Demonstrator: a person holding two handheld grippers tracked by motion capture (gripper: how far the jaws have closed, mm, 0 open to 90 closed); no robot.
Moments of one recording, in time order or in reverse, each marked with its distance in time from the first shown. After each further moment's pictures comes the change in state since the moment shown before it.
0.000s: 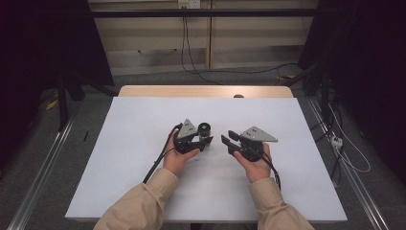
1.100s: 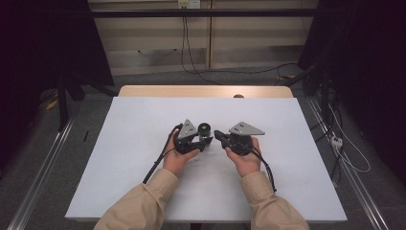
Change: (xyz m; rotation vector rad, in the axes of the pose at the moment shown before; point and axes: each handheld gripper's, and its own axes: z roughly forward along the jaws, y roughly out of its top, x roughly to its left) left arm -0.001 0.000 0.000 0.003 0.006 0.006; right arm 0.012 0.008 0.027 0.041 0.069 -0.044
